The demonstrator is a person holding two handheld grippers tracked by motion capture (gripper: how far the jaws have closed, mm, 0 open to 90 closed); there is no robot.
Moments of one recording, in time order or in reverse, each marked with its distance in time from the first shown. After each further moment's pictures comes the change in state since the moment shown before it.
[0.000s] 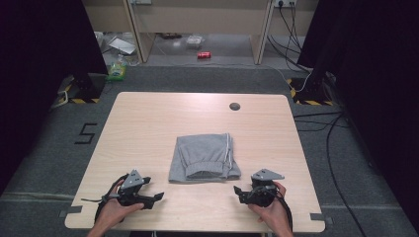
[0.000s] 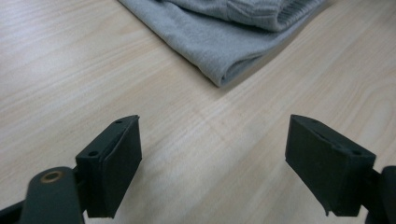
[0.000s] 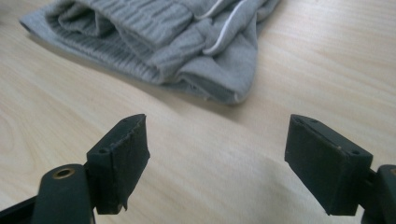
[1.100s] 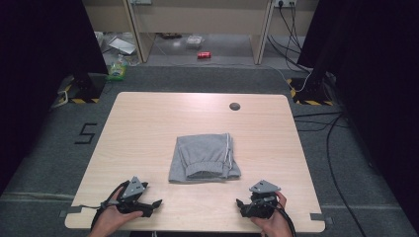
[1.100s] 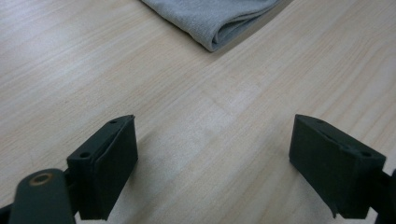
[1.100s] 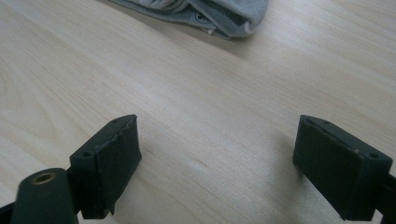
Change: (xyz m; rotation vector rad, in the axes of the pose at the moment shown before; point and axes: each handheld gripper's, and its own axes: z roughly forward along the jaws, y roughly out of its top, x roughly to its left) left arm -0.011 -0.010 -0.003 0.052 0.044 0.072; right arm 0.009 -0.027 -0.002 0.085 -0.060 -0.102
